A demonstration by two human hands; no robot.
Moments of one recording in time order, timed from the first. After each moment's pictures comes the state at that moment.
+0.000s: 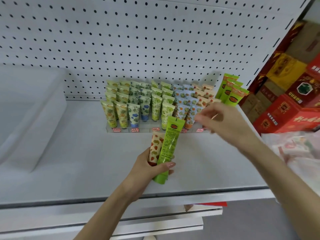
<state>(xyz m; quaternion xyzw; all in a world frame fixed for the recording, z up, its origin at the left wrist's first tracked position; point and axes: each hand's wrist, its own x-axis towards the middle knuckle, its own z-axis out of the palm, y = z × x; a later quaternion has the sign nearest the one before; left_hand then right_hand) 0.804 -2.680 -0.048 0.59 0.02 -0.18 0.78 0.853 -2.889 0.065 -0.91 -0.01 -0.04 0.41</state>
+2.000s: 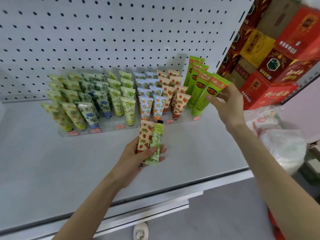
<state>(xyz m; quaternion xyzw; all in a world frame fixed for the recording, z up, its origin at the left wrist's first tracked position) 0.840 -2.737 -0.054 0.50 0.03 -0.26 0.83 0.900 -3.006 0.011 -0.84 0.07 -0.25 0.48</state>
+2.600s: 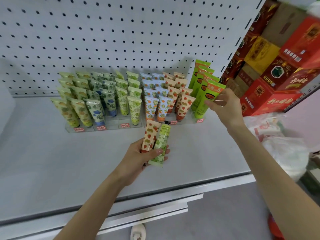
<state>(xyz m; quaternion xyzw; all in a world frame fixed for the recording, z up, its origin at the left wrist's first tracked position) 0.839 -2.738 -0.055 0.51 0.02 -0.26 0.82 0.907 -3.002 0.008 -0.86 0.11 -0.19 0.47</state>
